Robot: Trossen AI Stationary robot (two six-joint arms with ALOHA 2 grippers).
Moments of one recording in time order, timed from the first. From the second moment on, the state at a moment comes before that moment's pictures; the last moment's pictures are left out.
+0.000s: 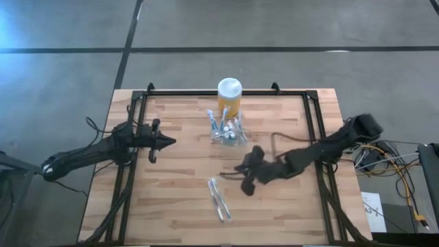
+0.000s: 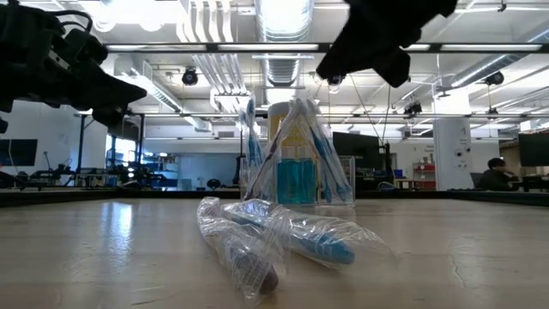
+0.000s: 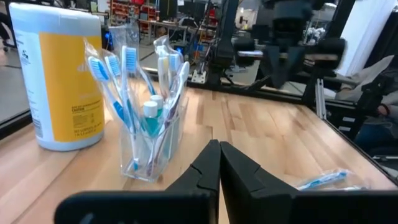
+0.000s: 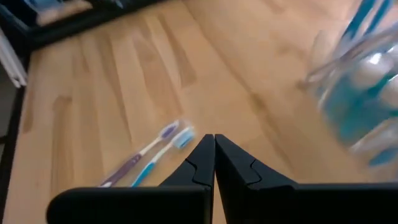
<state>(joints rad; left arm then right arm) 0.37 0.21 0.03 0.06 0.34 -0.13 0.39 1.53 0.97 -0.14 0.47 0.65</state>
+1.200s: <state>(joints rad) 0.37 0.22 0.03 0.03 0.40 -0.11 0.36 2.37 2.00 -0.97 0.15 0.99</state>
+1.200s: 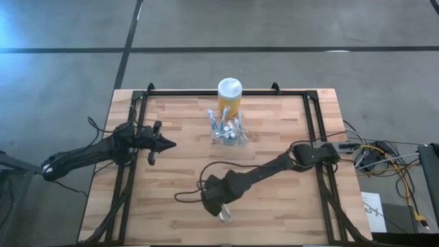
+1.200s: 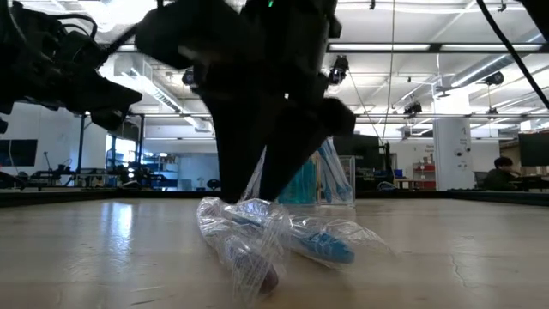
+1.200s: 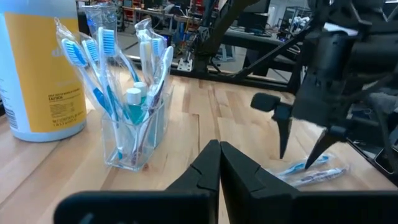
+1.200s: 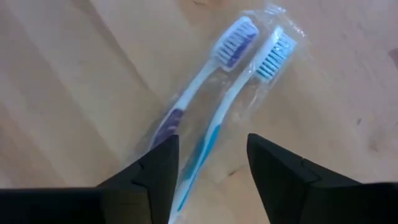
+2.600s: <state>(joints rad) 0.37 0.22 0.03 0.04 0.41 -0.08 0.50 1.87 1.87 -0.89 0.60 0.13</state>
